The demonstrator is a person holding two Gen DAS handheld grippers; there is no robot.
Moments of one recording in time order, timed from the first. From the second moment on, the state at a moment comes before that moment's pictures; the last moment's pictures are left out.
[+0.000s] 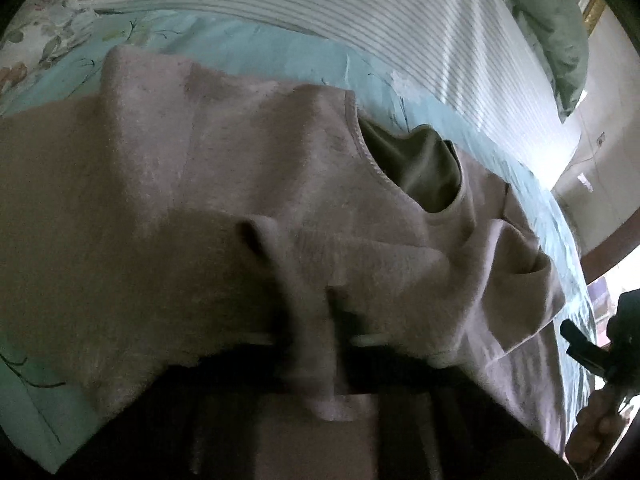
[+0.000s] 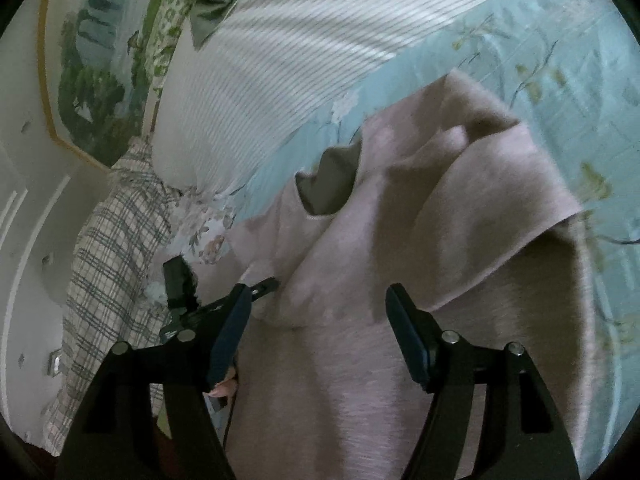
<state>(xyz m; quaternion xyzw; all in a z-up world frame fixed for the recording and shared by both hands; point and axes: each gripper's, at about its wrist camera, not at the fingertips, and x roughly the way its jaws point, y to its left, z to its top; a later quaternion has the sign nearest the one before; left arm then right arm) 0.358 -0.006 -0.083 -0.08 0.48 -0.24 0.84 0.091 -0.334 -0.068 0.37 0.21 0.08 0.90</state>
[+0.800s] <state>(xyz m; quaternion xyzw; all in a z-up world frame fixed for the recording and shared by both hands) 0.310 0.063 -0.044 -0.17 0.33 -0.14 0.92 0.160 -0.453 -0.063 0.31 0.25 -0.05 0.91</state>
